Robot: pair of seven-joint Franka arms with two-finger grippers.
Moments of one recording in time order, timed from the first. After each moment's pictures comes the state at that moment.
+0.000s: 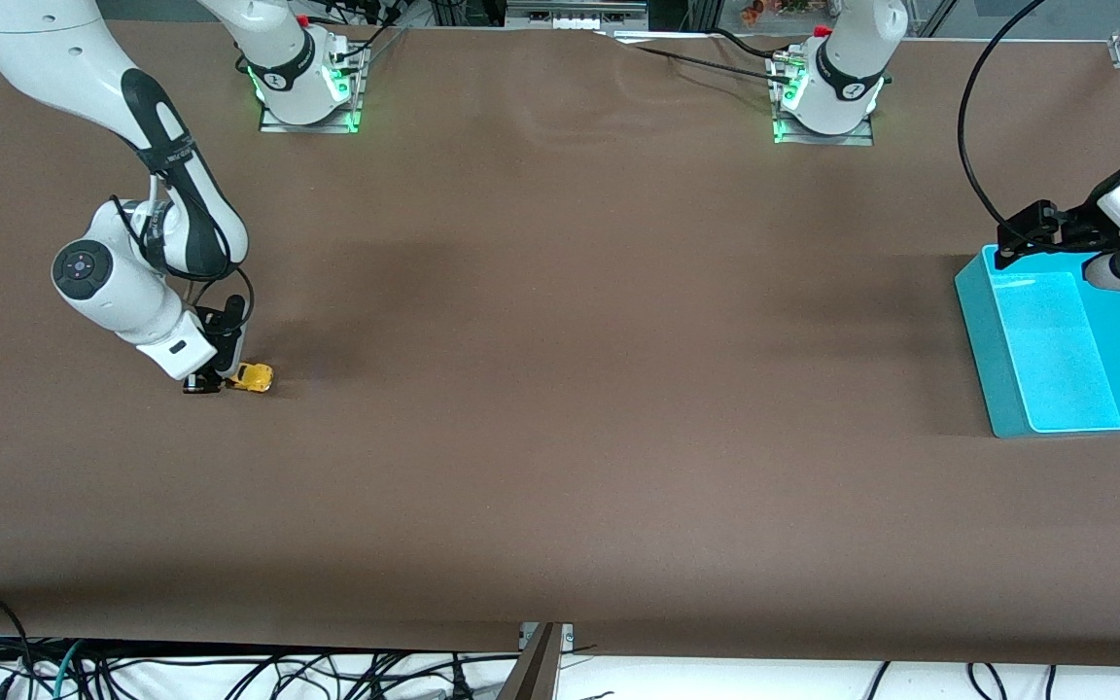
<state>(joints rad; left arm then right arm) 0.03 0.03 -0.02 -1.62 0.03 1.62 0.13 -0.02 0.43 -0.03 -2.15 -0.04 2.67 -1.59</state>
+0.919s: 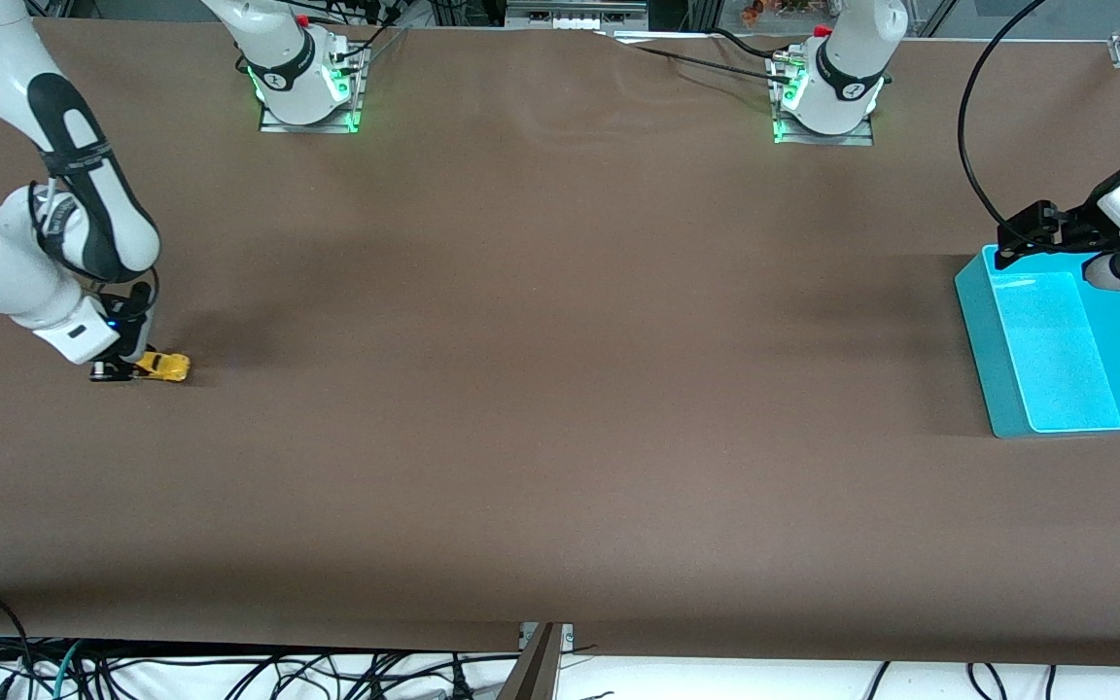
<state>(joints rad) 0.03 0.03 -0.02 -1.62 0.03 1.62 0.13 -0.30 0.46 -0.04 -2.12 -0.04 2.69 -1.91</state>
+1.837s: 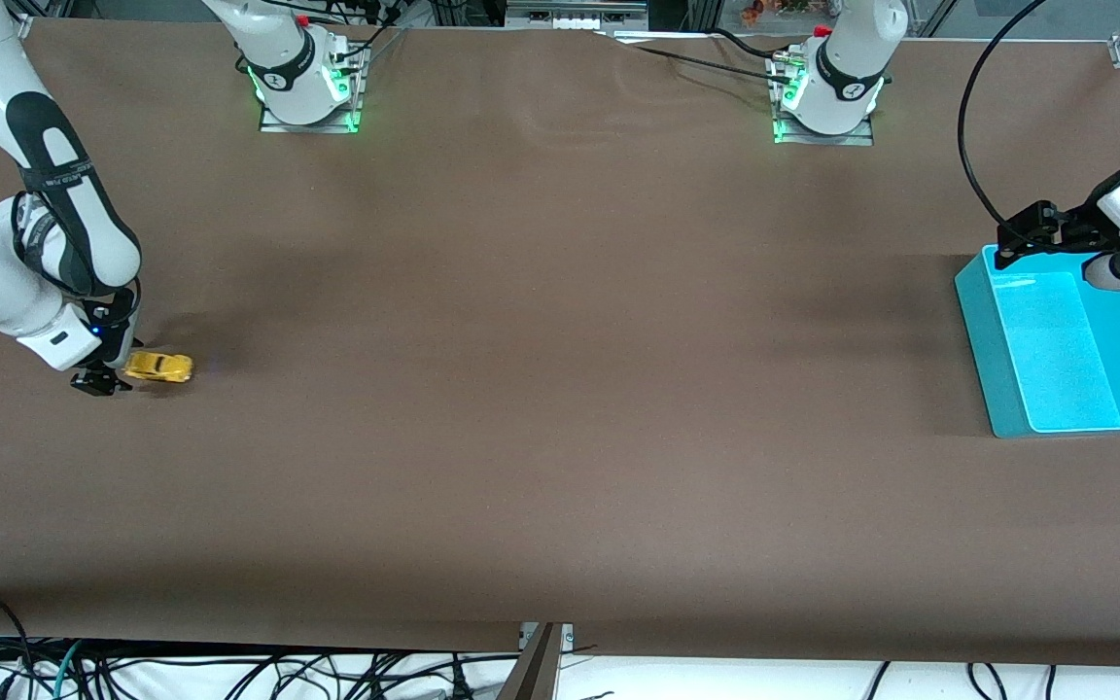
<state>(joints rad) 0.03 0.03 -0.02 -1.62 0.03 1.62 0.13 -0.34 0.53 -0.02 -2.04 0.01 2.66 -1.98</state>
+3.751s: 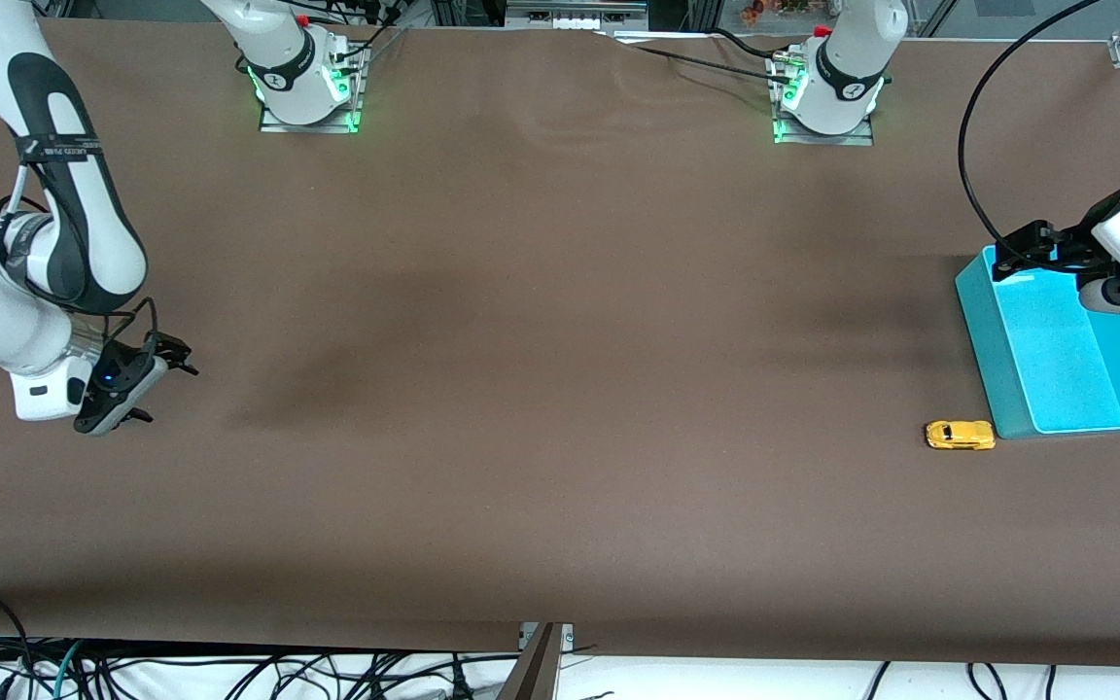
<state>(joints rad) 0.05 0.08 -0.02 -1.62 0.03 1.62 0.14 -0.18 0.44 0.09 -1.83 0.11 2.29 -0.99</state>
